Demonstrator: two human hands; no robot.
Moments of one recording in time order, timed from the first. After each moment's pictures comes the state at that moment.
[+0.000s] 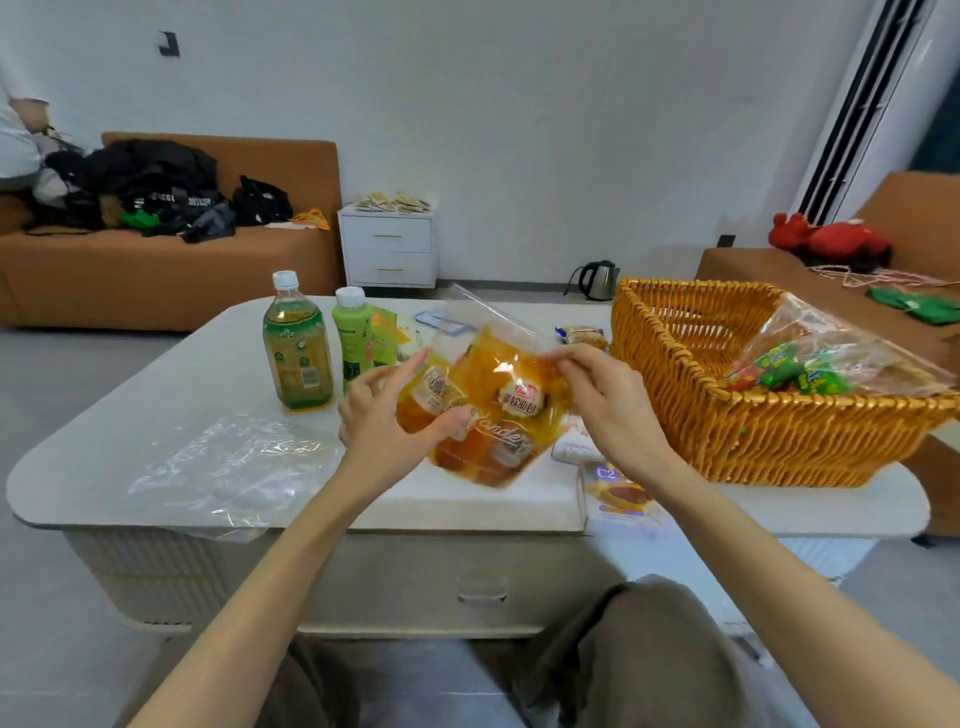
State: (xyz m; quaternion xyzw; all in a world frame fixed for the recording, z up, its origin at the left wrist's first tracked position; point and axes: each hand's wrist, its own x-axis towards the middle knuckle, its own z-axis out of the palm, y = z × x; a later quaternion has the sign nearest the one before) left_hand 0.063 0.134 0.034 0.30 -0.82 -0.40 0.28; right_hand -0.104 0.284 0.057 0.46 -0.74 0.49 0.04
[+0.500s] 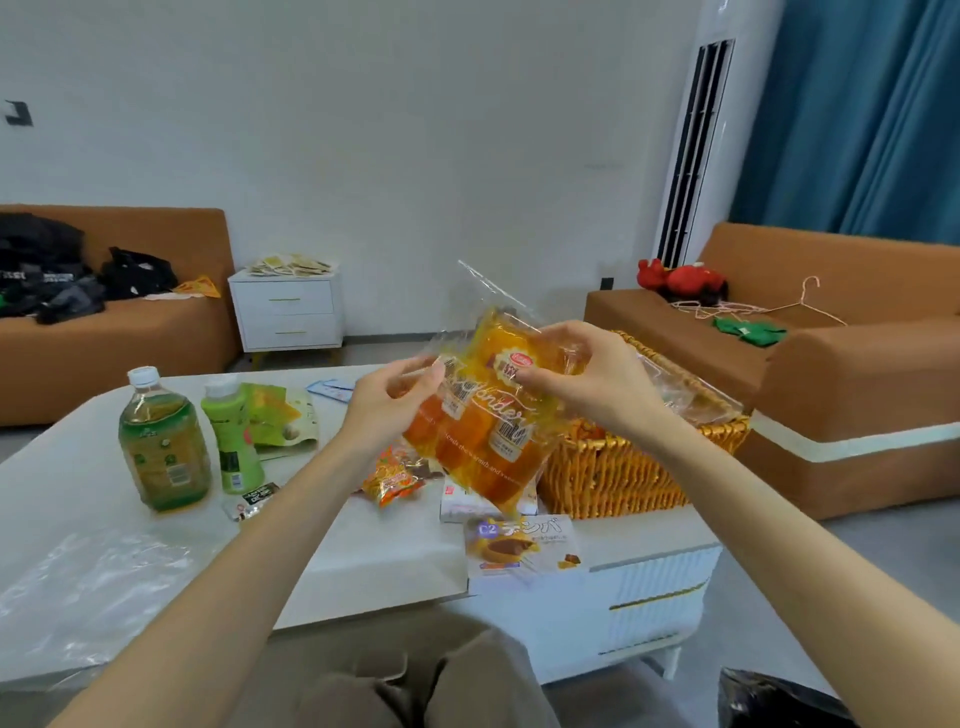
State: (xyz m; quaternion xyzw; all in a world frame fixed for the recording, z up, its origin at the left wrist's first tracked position) left_hand -0.040 0.200 0.133 0.19 -0.75 -0.56 0.30; right_hand -0.141 0.391 0.171 0.40 -0.78 0.47 0.05
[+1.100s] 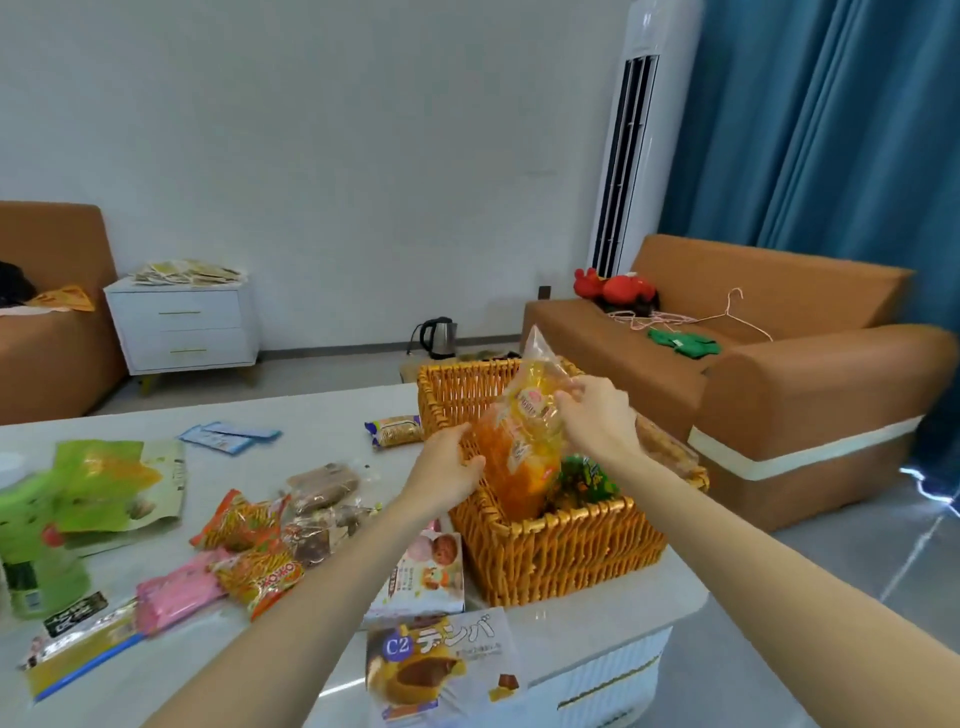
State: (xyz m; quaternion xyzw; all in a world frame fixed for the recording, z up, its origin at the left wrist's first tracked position) left_hand -0.242 0.252 0.101 0.12 -0.90 -0.39 0.13; right_hand -0.307 0.409 0.158 0.14 -0.90 0.39 0.11
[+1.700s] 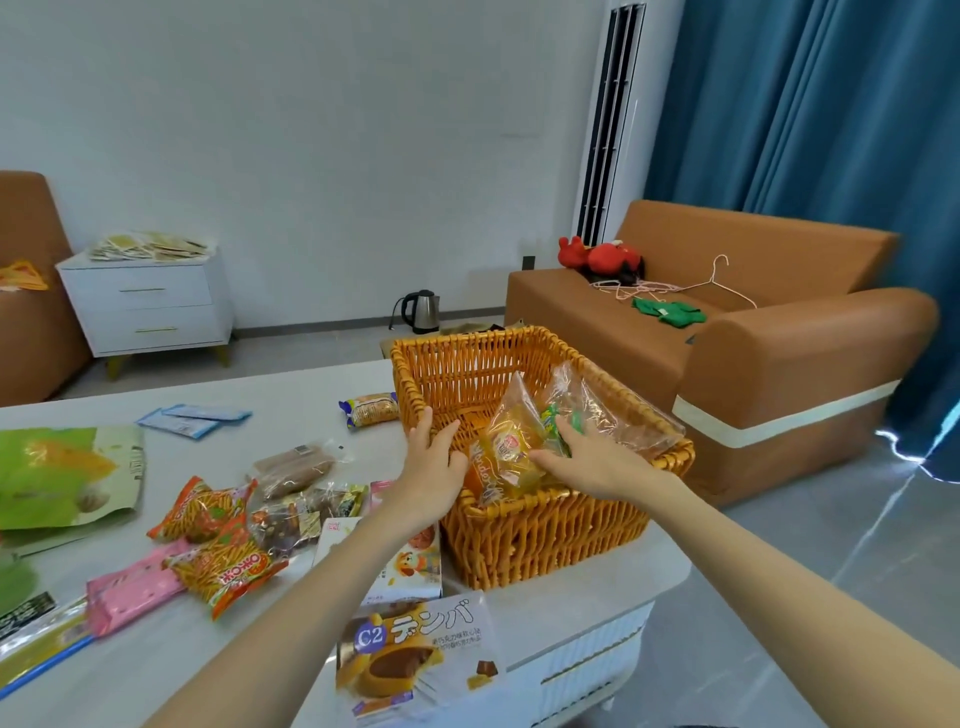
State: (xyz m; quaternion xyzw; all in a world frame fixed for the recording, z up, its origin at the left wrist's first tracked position) left_hand -0.265 0.253 0.049 0.11 -0.90 -0.40 0.09; right_hand -0.342 0.442 0.093 0.20 -0.97 0.06 -0.13
